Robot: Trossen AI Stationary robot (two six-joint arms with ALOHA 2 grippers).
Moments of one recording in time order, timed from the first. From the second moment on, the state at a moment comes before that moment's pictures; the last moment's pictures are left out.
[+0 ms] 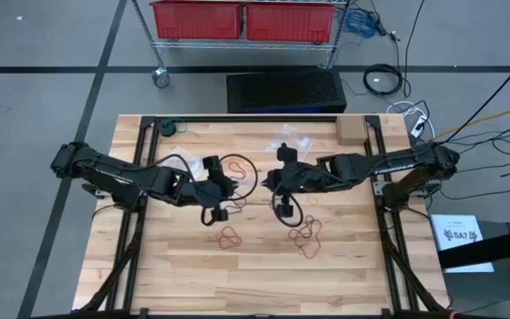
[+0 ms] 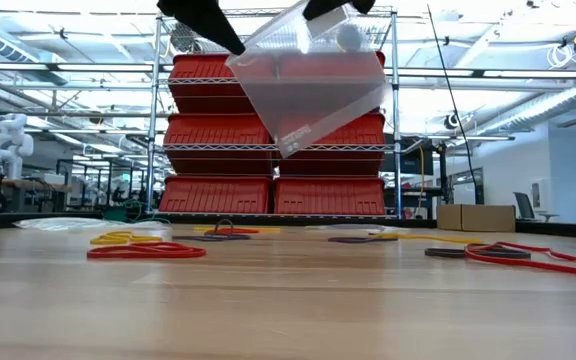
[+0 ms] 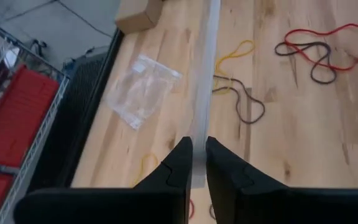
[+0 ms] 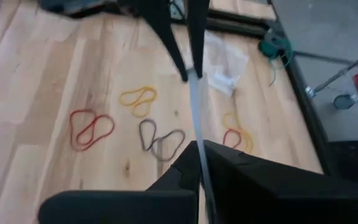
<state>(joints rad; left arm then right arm) -0.23 1.34 1.14 -0.56 -0.54 0.03 0.16 1.54 1.47 -0.64 0.30 -0.01</state>
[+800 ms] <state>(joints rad) -0.20 1.30 1.14 -0.54 -0.55 0.17 0.15 1.52 1.47 -0.76 0.31 0.02</state>
